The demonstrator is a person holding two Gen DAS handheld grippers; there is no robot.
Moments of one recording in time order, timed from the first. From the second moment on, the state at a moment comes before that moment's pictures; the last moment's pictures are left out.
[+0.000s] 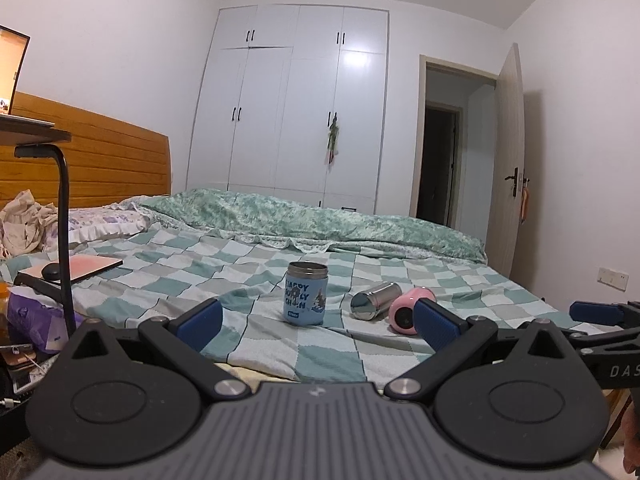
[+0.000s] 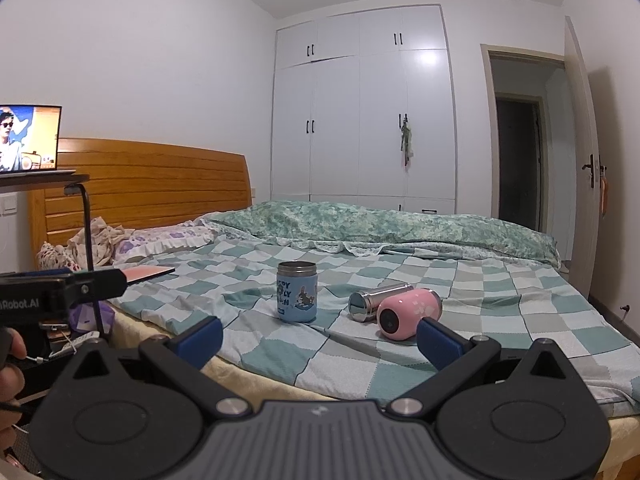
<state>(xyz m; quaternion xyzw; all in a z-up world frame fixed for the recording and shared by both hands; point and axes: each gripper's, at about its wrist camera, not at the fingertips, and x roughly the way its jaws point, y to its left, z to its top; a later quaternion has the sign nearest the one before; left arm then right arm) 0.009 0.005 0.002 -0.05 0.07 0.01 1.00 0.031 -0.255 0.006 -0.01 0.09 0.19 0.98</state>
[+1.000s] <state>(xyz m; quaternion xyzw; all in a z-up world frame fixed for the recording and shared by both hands) 0.231 0.056 -0.023 -0.07 0.17 0.01 0.98 0.281 -0.209 0.018 0.01 0.16 0.26 0.95</state>
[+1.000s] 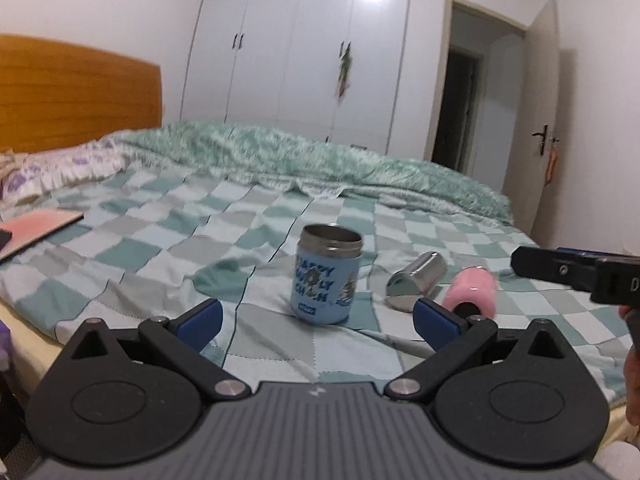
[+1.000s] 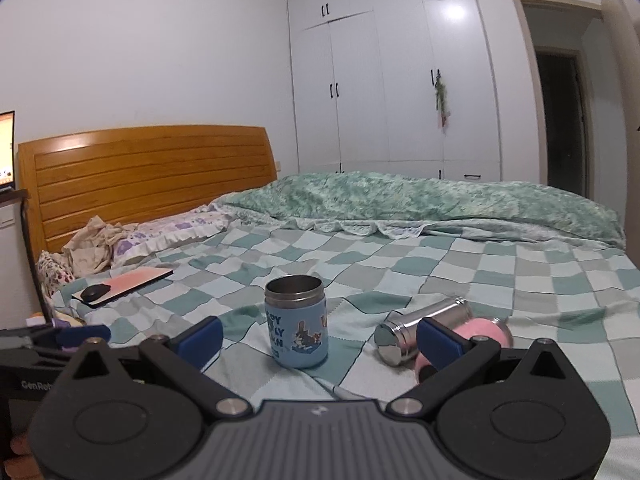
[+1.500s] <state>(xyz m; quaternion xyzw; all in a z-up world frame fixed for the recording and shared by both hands) 0.339 0.019 -0.031 -0.06 0.20 -0.06 0.98 0.396 -0.234 0.002 0.01 0.21 0.20 0.96</state>
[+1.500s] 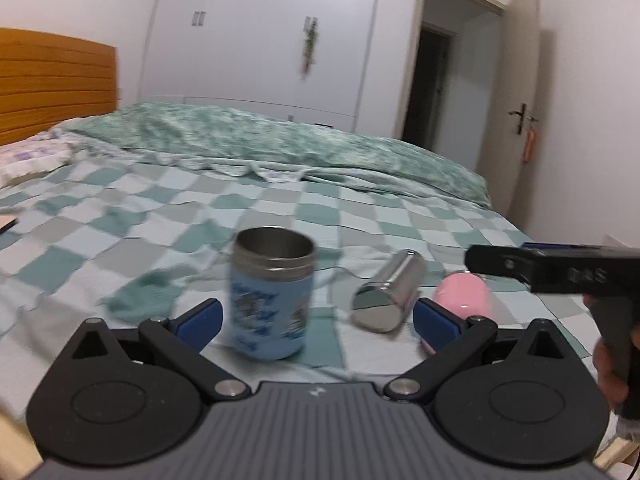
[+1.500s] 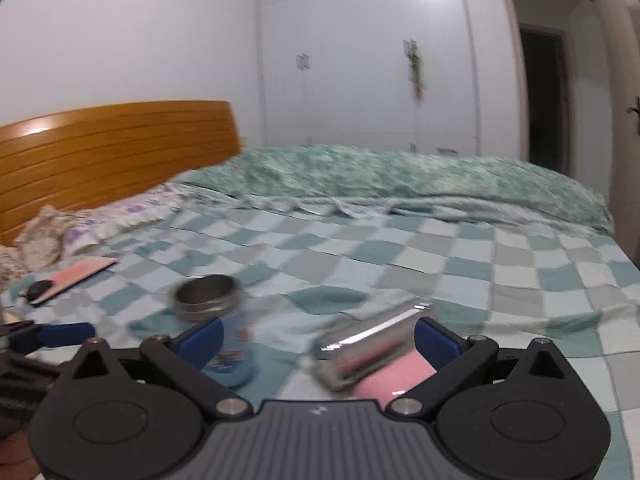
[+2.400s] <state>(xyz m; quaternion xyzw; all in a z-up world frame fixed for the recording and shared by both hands) 0.542 -0.139 -0.116 -0.05 0.45 -0.24 0.86 0.554 -0.337 -0.089 0.21 0.39 0.22 0.87</state>
